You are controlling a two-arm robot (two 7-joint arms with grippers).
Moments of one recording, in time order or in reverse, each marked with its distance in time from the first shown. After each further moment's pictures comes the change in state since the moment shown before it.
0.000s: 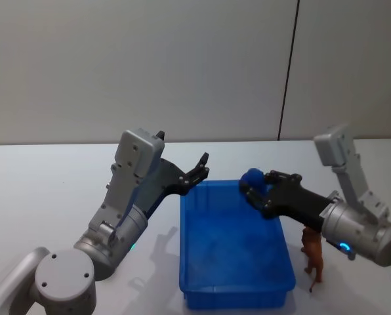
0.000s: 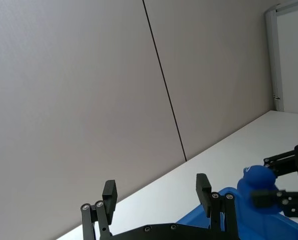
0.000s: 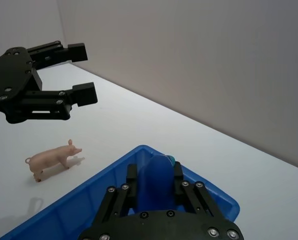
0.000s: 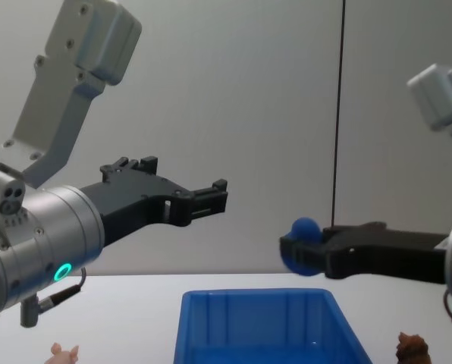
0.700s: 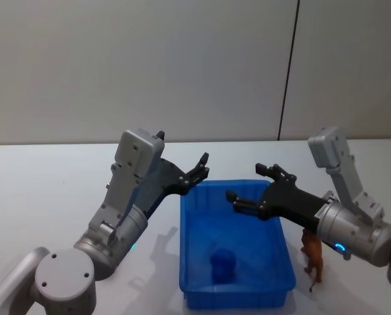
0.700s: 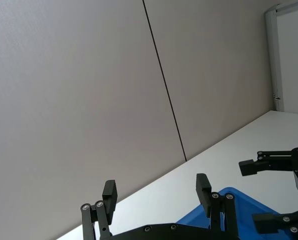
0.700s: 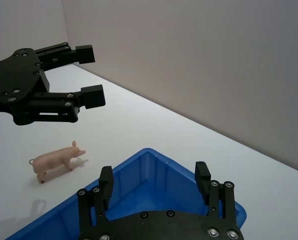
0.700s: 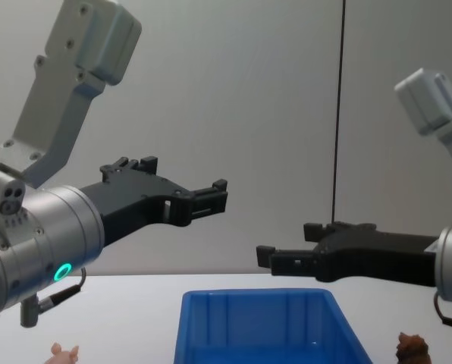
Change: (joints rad) left arm 0.000 0.000 0.000 0.000 0.000 0.000 0.000; right arm 0.007 -0.006 -0.016 0.012 -0.004 -0.018 0.003
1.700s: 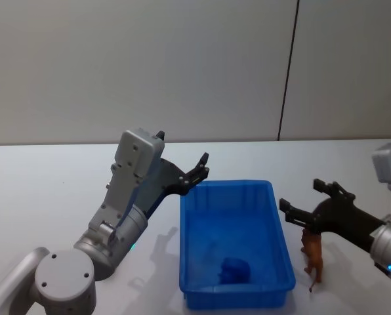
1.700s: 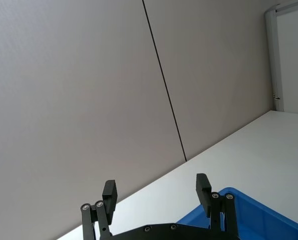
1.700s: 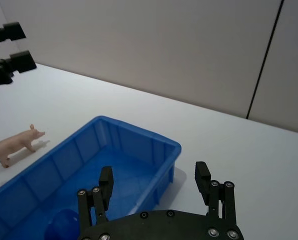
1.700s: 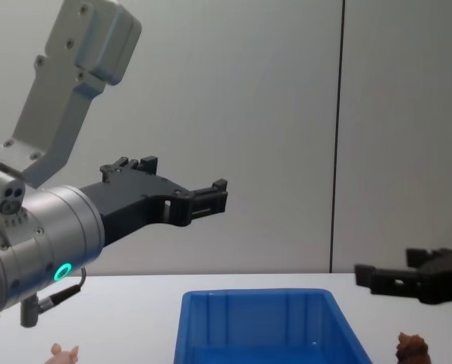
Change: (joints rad) left arm 0.000 0.000 0.000 0.000 0.000 0.000 0.000; right arm -0.170 0.144 0.075 -0.172 0.144 0.076 -0.161
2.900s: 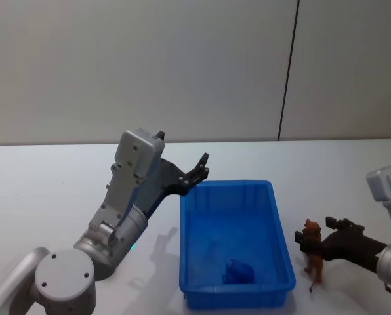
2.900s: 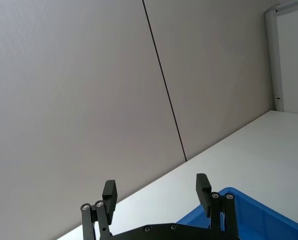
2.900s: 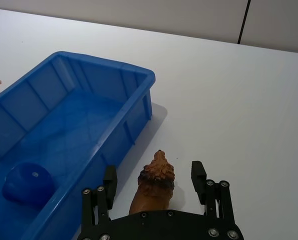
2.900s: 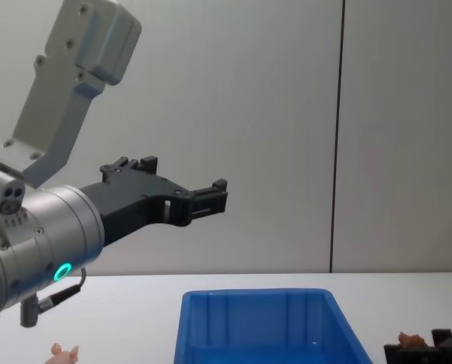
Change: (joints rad) left arm 0.000 0.000 0.000 0.000 0.000 0.000 0.000; right arm 0.025 0.008 -0.005 0.114 -0.007 0.164 -0.015
